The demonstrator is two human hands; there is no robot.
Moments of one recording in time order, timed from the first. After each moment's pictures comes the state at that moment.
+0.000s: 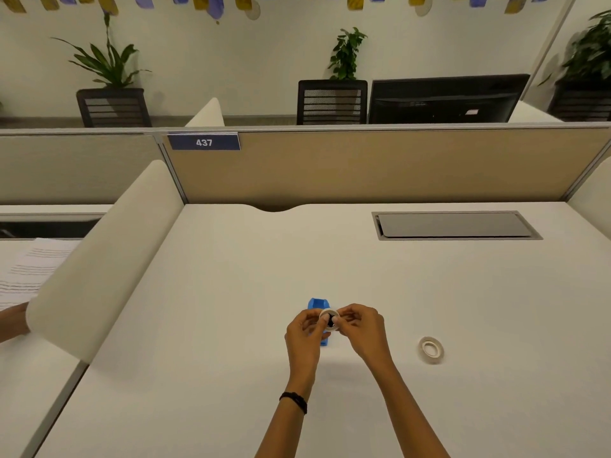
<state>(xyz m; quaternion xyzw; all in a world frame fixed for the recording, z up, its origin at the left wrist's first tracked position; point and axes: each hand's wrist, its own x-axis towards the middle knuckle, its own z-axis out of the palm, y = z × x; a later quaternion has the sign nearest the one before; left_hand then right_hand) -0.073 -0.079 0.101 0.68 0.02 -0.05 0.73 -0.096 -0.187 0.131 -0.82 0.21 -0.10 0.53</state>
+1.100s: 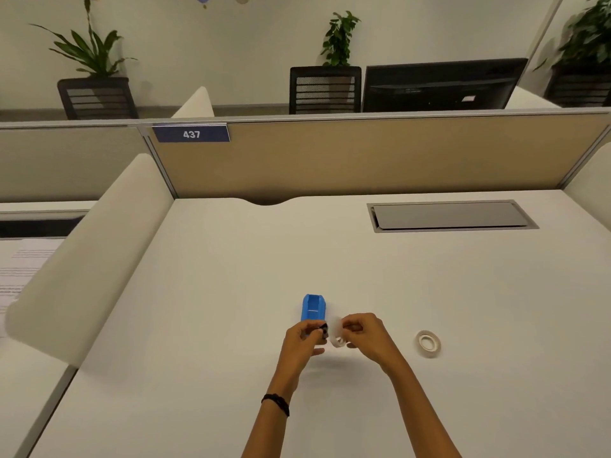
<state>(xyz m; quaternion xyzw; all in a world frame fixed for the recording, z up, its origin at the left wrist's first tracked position) -0.064 -0.064 0.082 0.70 0.01 -0.24 0.67 -0.096 -0.218 0.089 -0.83 0.18 0.05 0.53</state>
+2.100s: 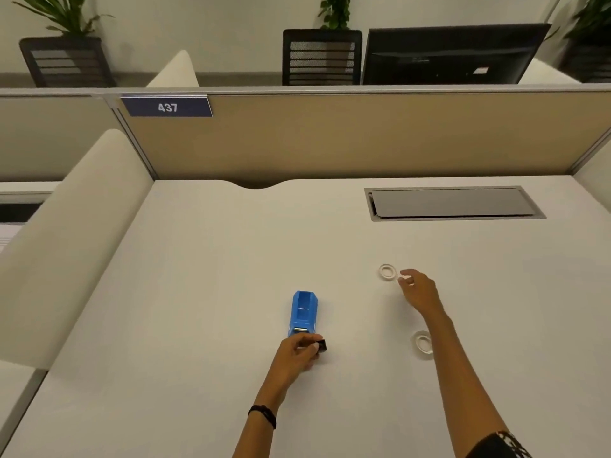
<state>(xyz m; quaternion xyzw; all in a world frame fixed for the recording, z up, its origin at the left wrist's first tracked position) -0.056 -0.066 0.043 0.74 0.00 -0.33 0.59 -0.045 -0.359 0.061 -0.86 0.34 -0.04 0.38</state>
